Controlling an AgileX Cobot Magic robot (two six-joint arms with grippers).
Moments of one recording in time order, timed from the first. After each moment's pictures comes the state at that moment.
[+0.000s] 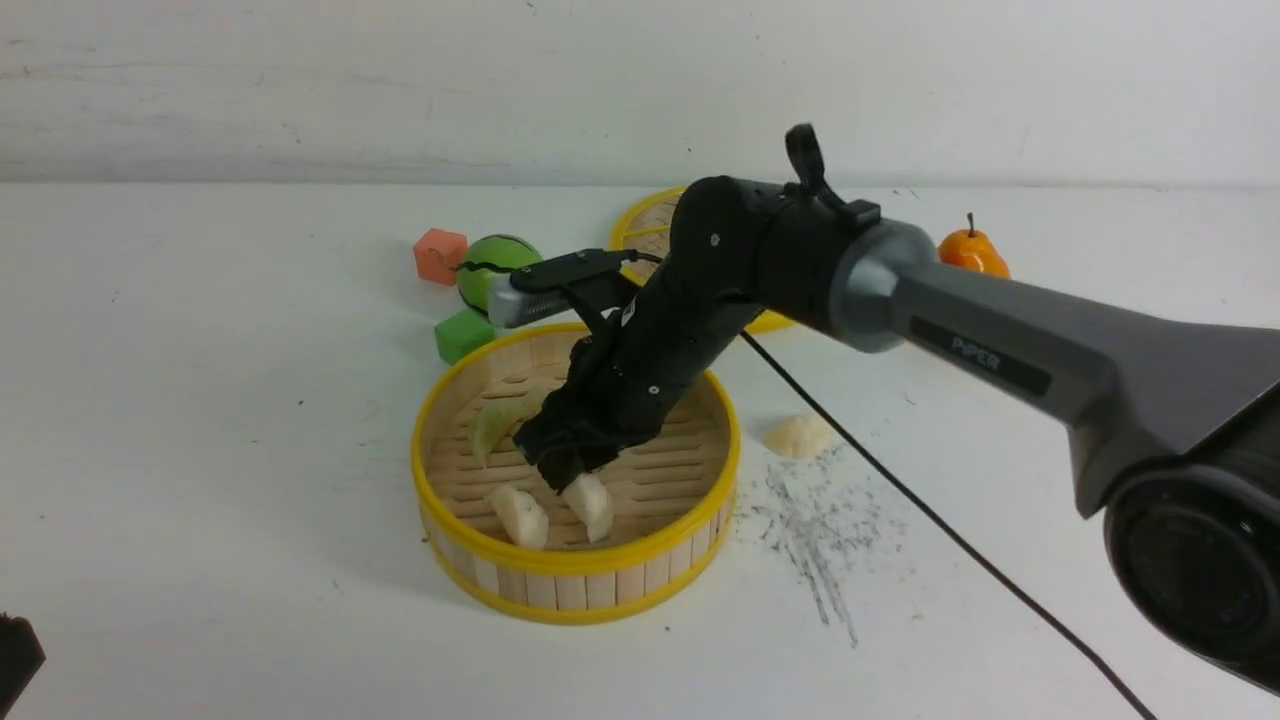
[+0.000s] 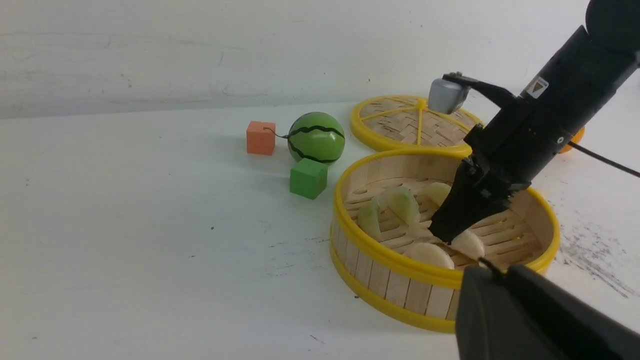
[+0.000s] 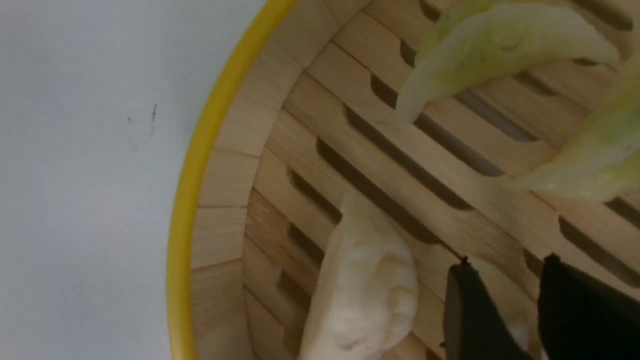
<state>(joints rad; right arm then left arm) 0.58 2.32 -2.02 0.46 0.92 -0.29 -0.24 0.10 -0.26 -0.16 0.33 0.08</state>
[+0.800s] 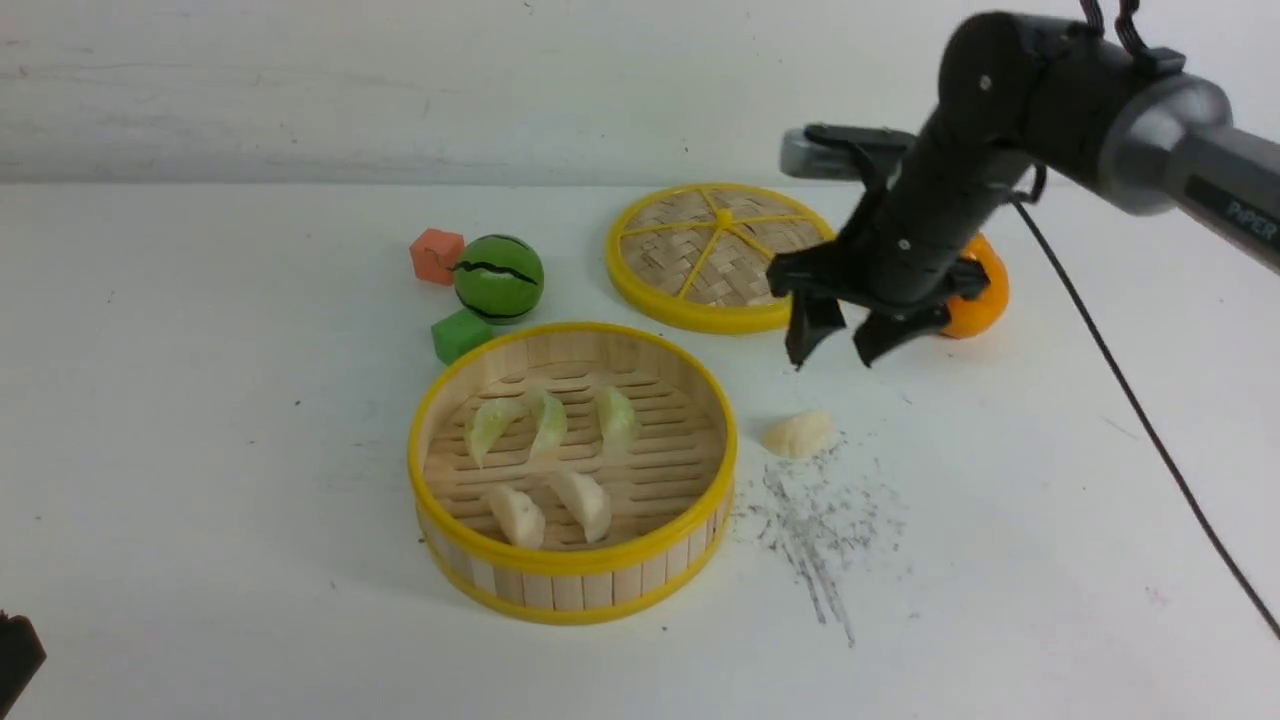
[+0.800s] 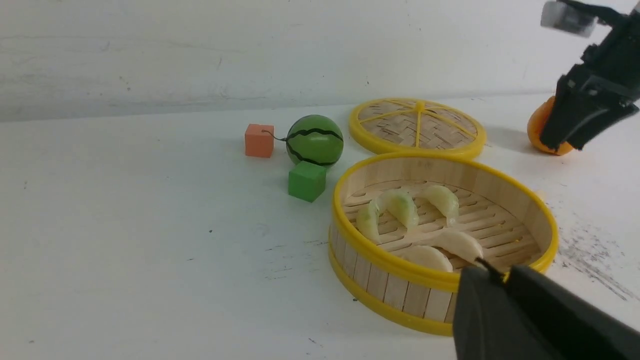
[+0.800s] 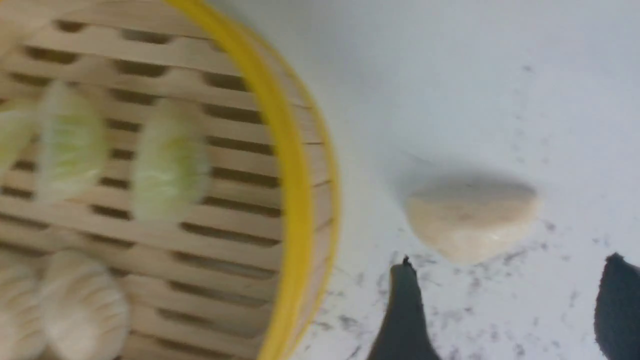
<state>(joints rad) 0.28 2.18 -1.98 0.25 1.08 0.10 -0.24 0.10 -0.26 -0.16 0.33 0.08</state>
